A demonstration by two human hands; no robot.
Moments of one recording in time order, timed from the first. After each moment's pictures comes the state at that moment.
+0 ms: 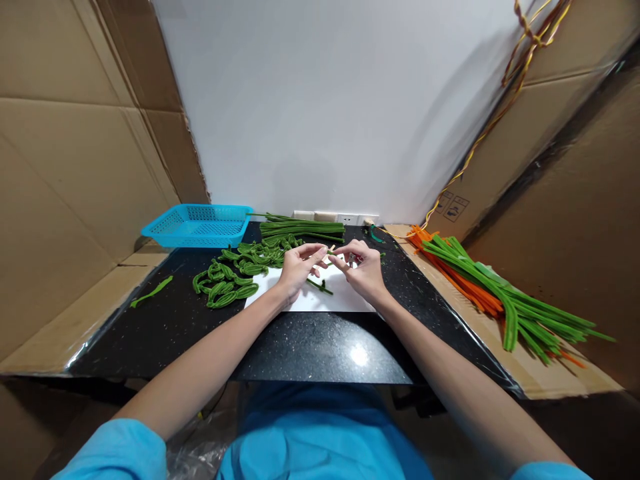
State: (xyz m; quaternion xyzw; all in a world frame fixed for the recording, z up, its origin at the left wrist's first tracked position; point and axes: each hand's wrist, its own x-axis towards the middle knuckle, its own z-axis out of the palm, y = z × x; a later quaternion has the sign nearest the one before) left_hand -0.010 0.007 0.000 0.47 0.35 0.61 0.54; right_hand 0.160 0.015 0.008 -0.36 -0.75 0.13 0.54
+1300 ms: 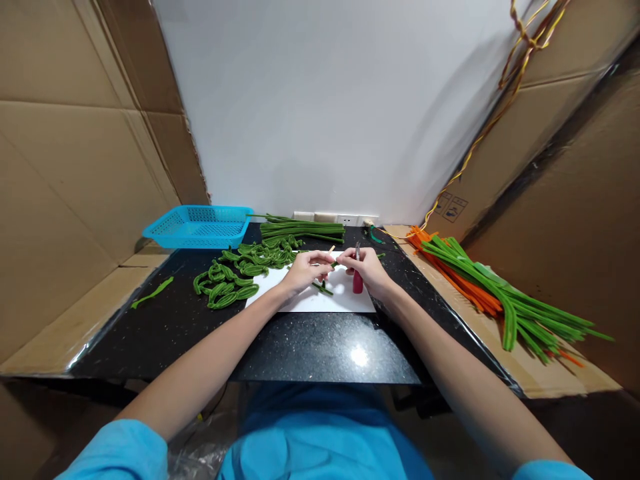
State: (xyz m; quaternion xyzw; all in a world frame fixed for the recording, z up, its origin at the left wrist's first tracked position) left_hand -0.011 0.016 -0.007 0.57 0.35 0.49 0.55; right_hand 0.177 0.033 0.003 -0.40 -0.64 0.46 0.47
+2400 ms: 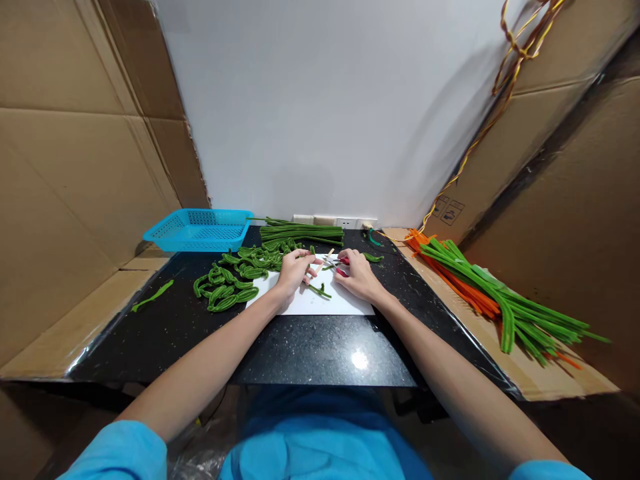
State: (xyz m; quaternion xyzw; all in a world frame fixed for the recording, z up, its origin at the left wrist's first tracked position) left_hand -0.016 0.015 -0.002 0.45 0.46 0.56 0.52; right_hand 0.182 0.048 -0.025 -0.49 -0.81 0.06 0.31
